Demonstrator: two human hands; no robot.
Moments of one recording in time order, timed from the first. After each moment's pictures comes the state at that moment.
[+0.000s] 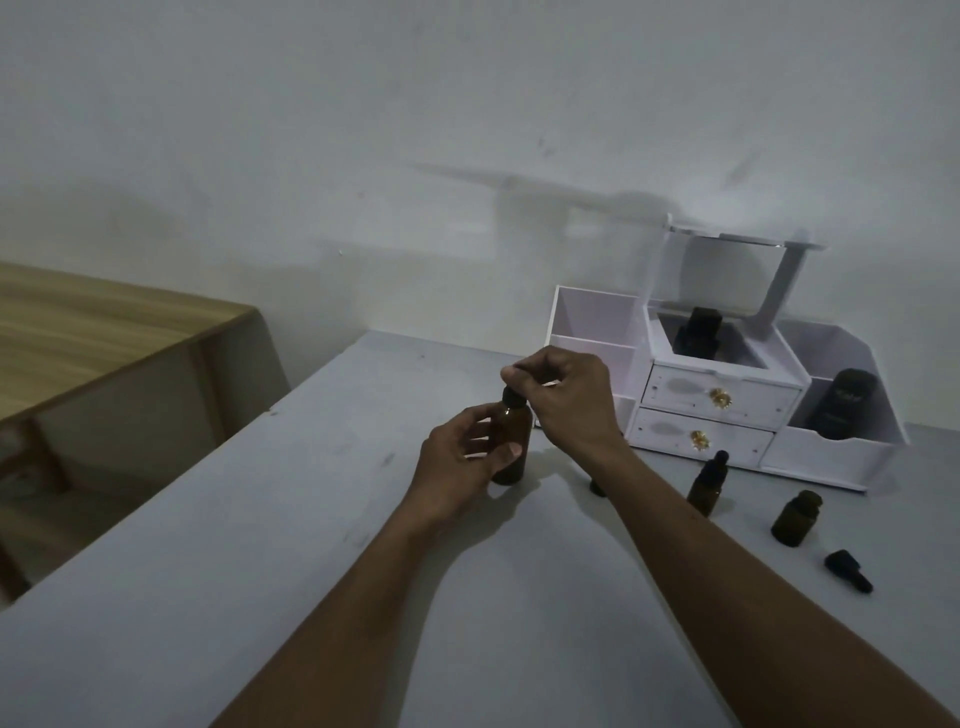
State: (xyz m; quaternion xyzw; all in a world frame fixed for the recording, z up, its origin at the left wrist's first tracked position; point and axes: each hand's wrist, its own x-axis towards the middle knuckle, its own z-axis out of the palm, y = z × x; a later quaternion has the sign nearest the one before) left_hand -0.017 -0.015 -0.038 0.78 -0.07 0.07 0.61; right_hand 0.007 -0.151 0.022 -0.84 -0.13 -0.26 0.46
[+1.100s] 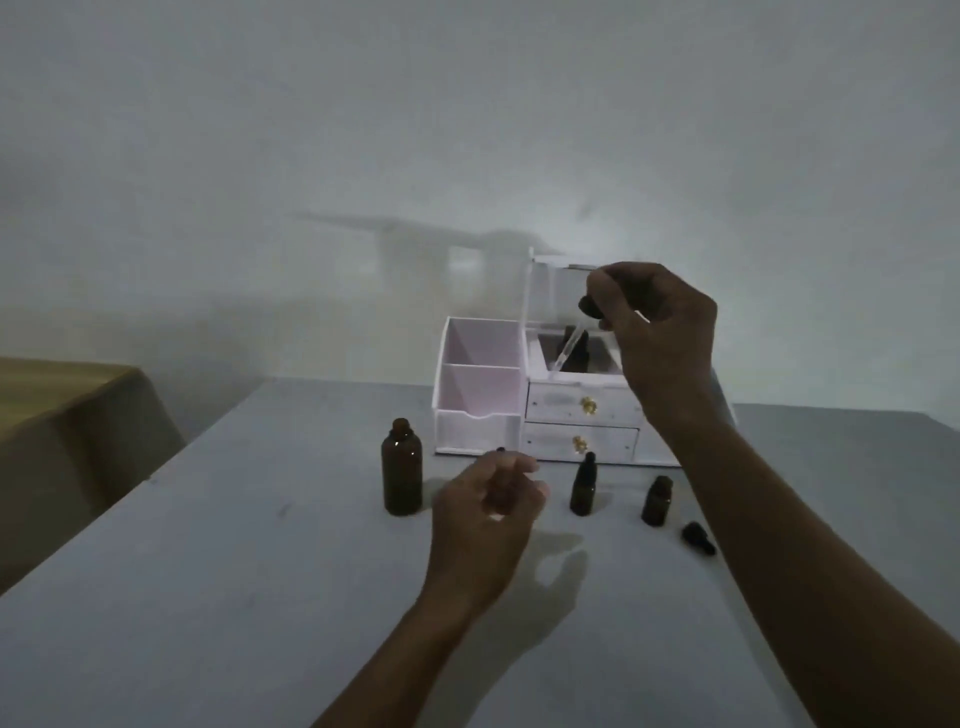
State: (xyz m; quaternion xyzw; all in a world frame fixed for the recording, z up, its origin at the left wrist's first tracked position) left_hand -0.101 -0.122 -0.003 0.74 -0.18 0.14 0.63; right_hand -0.070 -0.280 0.126 -0.72 -0.10 -0.45 0.52
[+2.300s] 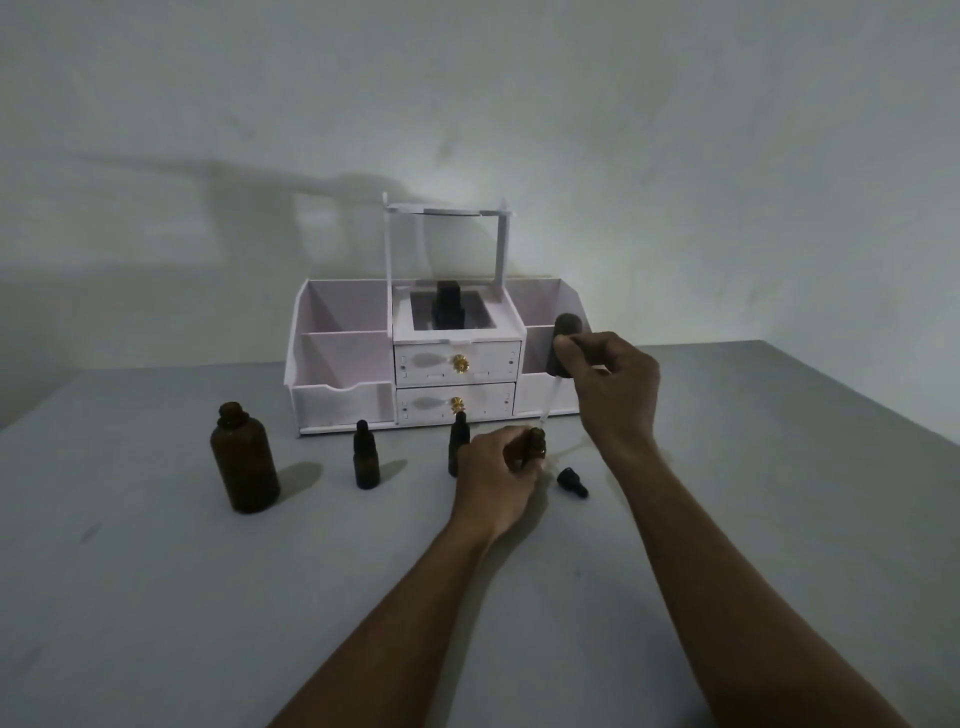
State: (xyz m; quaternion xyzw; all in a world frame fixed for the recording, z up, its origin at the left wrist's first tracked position) left_hand -0.061 -0.273 -0.040 0.83 -0.22 0.00 0.52; right_hand -0.080 -0.394 0.025 -0.74 0.10 -0.47 0.47
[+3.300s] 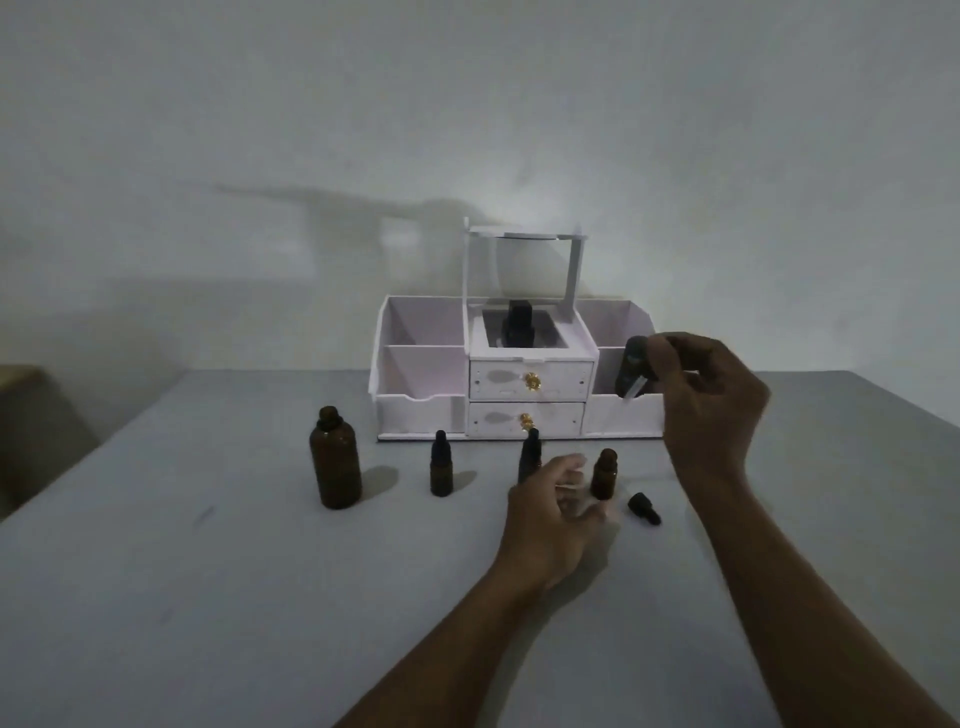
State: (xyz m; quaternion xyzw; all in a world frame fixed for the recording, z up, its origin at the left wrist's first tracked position) left_hand -0.079 -0.240 -0.047 0.79 -0.21 -0.08 0.57; right_hand -0.096 -0.373 0.043 -0.68 0.03 -0.56 0.48
